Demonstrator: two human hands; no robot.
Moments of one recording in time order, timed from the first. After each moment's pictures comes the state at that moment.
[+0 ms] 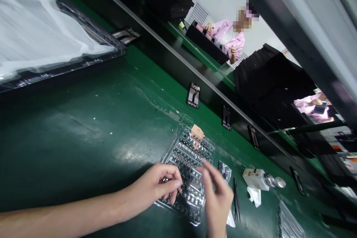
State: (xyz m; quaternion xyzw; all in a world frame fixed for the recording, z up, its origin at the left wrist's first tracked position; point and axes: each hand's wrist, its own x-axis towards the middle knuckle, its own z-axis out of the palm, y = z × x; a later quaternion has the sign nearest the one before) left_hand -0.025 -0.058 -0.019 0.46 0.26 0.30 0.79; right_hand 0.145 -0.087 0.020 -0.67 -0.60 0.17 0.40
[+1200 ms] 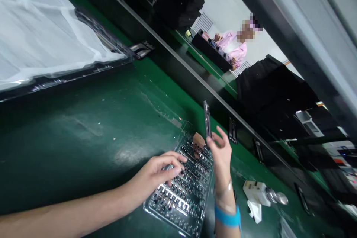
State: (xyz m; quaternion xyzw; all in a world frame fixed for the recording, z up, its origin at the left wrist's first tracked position) left_hand -0.037 -0.033 -0.007 0.42 0.29 0.43 0.75; right_hand 0.160 0.035 0.026 -0.71 -0.59 0.16 0.34
